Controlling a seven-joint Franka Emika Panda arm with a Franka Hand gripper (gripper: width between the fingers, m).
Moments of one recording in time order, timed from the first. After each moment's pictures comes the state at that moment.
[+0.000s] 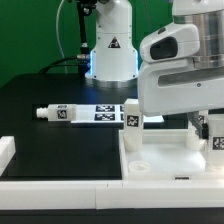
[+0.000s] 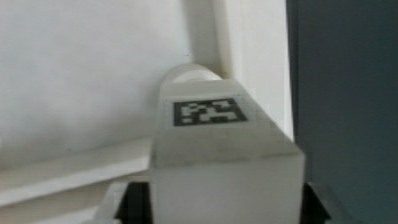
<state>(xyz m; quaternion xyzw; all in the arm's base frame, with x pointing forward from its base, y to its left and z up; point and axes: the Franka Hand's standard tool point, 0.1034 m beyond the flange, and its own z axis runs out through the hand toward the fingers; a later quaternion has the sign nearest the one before) 0.642 0.103 0.081 -0.99 0.13 0.01 0.09</state>
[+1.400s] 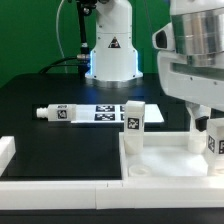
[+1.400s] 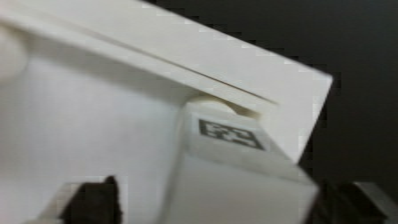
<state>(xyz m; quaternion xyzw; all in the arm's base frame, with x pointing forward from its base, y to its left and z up) 0.649 0.101 0.085 -0.89 0.45 0.02 0.09</state>
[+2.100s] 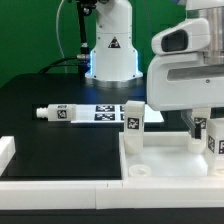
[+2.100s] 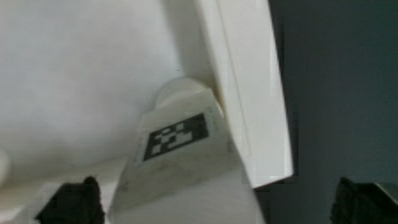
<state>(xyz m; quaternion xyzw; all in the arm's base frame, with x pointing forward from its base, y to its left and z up) 0.643 0.114 0.082 -1.00 0.04 -0.03 0.06</state>
